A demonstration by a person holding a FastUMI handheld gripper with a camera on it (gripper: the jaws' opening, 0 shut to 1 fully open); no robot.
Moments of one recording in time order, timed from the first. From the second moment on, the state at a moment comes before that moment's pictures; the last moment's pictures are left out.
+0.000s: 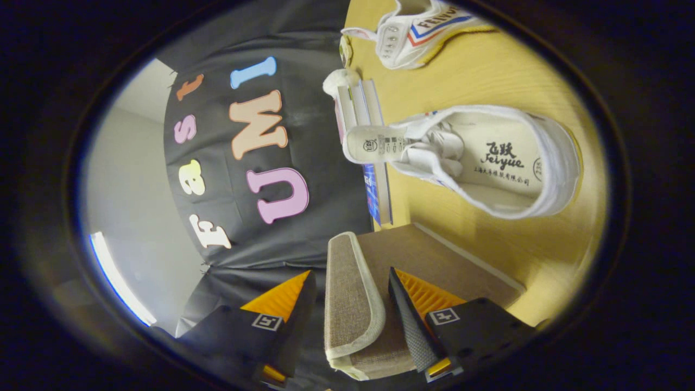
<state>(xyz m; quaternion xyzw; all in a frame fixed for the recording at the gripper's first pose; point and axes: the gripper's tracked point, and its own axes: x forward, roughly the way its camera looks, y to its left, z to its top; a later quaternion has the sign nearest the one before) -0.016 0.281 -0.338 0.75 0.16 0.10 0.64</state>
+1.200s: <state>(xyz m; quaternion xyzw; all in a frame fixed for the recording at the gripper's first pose) -0.019 0.297 -0.218 0.64 0.11 0.14 0.74</state>
